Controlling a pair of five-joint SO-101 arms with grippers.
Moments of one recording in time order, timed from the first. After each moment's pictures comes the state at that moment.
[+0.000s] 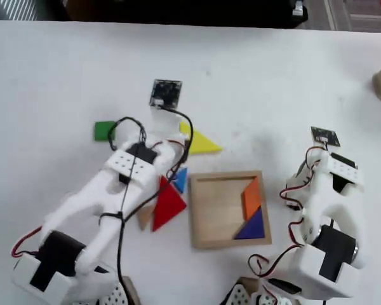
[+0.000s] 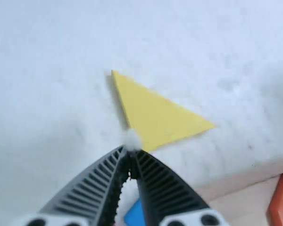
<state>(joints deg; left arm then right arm) 21.5 -6.8 40.4 29.1 17.3 23.2 -0.7 40.4 58.7 19.7</state>
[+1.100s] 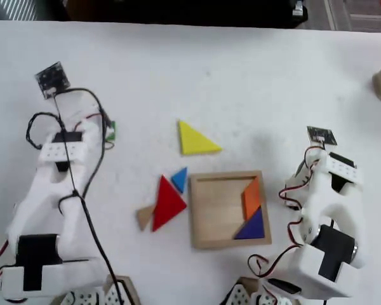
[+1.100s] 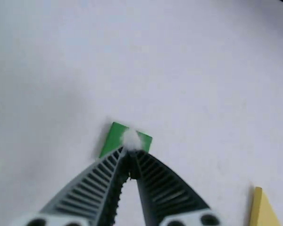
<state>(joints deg) -9.0 -7.2 39.4 25.8 26.2 22.7 -0.7 40.4 58.7 22.2</state>
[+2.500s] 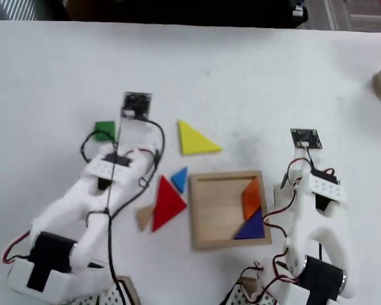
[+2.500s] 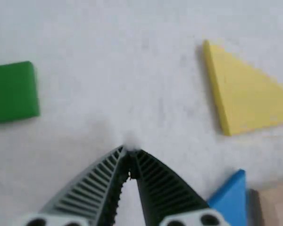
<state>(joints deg) 10.5 -7.3 51.9 23.2 8.9 17.5 -15.9 55.6 48.4 23.6</state>
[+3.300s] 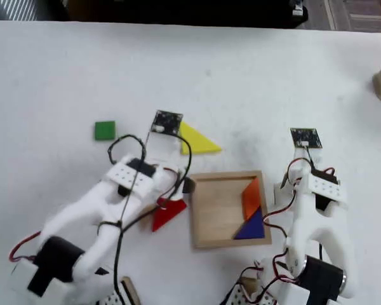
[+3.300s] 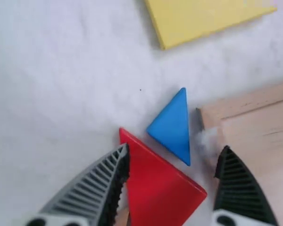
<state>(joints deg) 23.0 -9.1 49.7 41.2 15.3 17.5 -15.9 55.6 47.8 24.0</state>
